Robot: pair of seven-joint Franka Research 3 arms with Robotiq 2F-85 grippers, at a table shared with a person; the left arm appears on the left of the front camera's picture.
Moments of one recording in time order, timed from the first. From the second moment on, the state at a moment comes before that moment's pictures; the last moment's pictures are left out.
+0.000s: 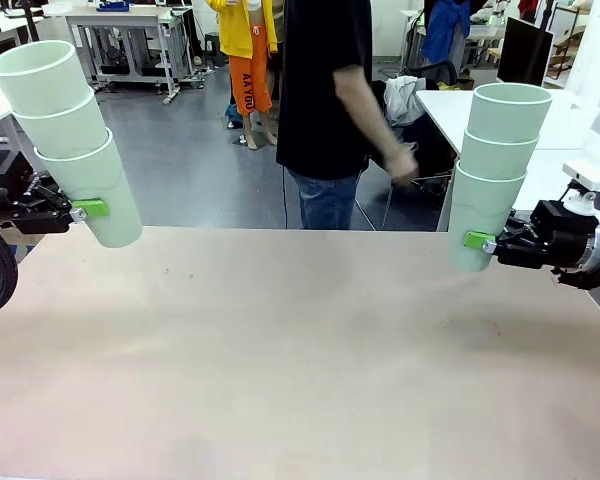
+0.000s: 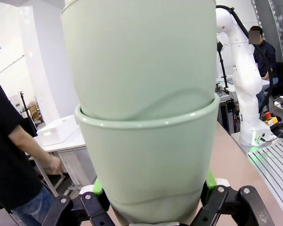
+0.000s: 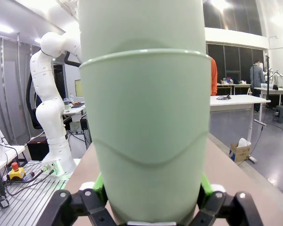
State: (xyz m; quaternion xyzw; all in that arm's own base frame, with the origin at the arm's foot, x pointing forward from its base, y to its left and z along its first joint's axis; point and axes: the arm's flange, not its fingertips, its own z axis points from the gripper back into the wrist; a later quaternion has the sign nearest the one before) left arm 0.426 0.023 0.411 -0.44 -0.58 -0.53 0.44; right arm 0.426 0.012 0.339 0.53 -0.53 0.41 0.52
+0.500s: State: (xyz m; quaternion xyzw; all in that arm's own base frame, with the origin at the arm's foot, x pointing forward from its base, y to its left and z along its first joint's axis) left arm 0.426 0.023 0.411 -0.44 -0.58 -0.53 0.44; right arm 0.426 0.012 0.339 0.53 -0.53 0.41 0.52
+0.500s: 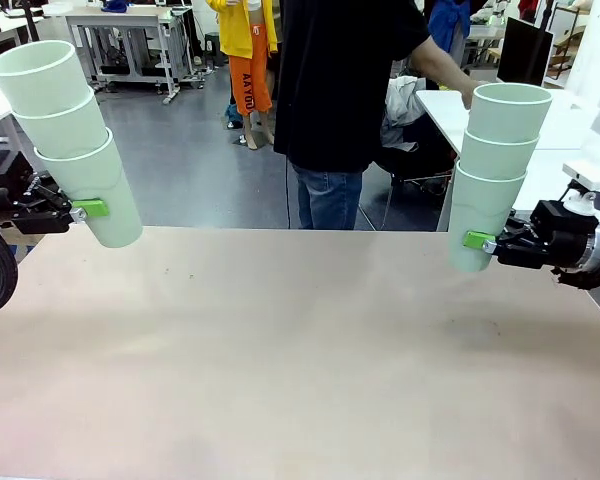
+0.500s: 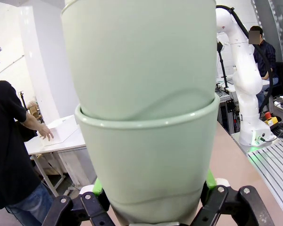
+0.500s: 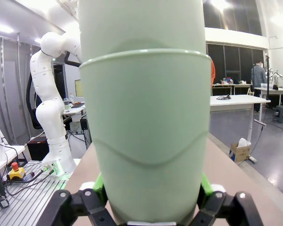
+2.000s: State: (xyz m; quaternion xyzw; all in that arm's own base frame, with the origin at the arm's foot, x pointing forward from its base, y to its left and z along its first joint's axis) left arm 0.426 0.023 0.411 -0.44 -0.58 -0.53 0.44; right arm 0.426 0.012 0.339 0.53 -0.53 0.41 0.52
